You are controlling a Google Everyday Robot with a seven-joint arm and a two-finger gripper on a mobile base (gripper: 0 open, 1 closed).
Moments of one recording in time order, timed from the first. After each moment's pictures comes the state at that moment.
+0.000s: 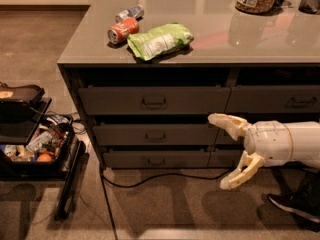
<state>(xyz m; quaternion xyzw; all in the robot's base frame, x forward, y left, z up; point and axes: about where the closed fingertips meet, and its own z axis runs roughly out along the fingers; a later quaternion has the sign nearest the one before) 0.416 -0.127 0.820 -0.51 0.57 0.44 0.46</state>
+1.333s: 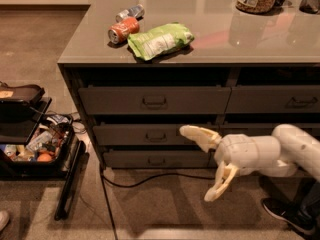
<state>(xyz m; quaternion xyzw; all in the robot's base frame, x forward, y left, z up) 0.399 -0.079 0.802 -0.47 0.46 0.59 0.47</state>
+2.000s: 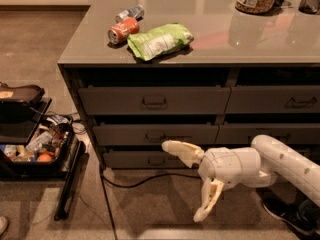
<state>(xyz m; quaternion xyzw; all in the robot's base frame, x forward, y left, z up) 0.362 -0.038 0.792 -0.47 0.41 0.65 0.44</state>
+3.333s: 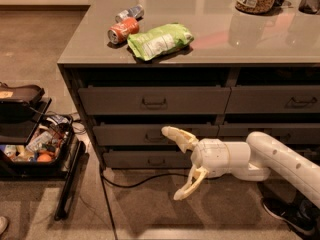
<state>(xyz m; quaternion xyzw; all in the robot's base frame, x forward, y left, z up) 0.421 -0.023 0.766 -0.48 0.44 0.57 0.51</state>
